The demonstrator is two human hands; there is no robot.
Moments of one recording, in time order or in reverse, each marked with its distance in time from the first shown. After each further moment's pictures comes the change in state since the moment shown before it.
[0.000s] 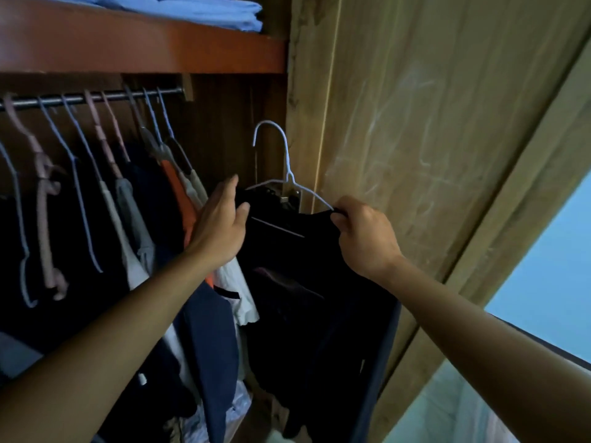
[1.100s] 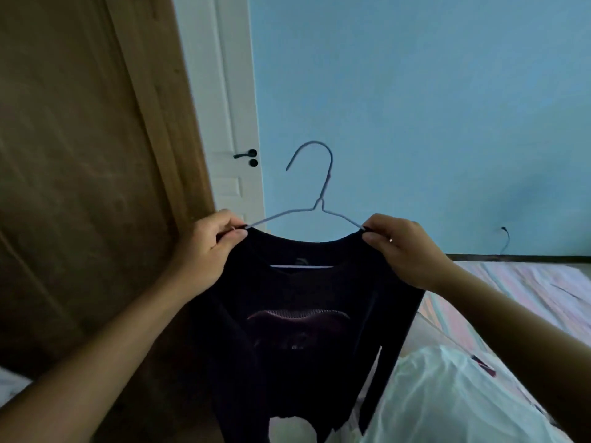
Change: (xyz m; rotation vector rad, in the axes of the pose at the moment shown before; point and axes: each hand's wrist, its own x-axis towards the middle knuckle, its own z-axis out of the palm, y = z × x) left_hand -0.105 0.281 0.192 -0.489 -0.451 0.575; right_hand -0.274 0.228 -0.278 -0.123 0.119 0.411
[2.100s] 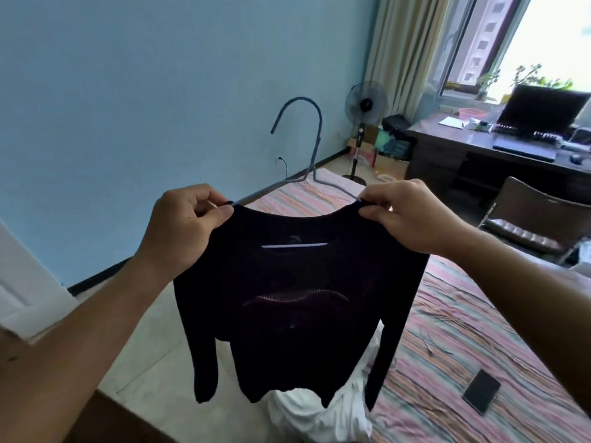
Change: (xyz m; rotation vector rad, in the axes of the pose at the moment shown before) left_hand 0.011 0.096 0.129 -0.423 -0.513 0.247; right_hand -0.221 -0.059 -0.088 -0.456 0.259 0.620
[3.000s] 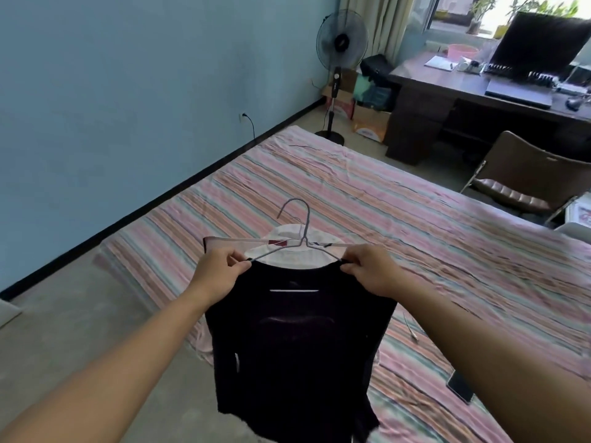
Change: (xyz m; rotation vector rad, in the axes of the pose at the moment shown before) left_hand 0.100 -0.170 0.257 0.146 -0.420 -0.451; right_hand 0.041 0.235 0.179 0.152 -0.358 0.472
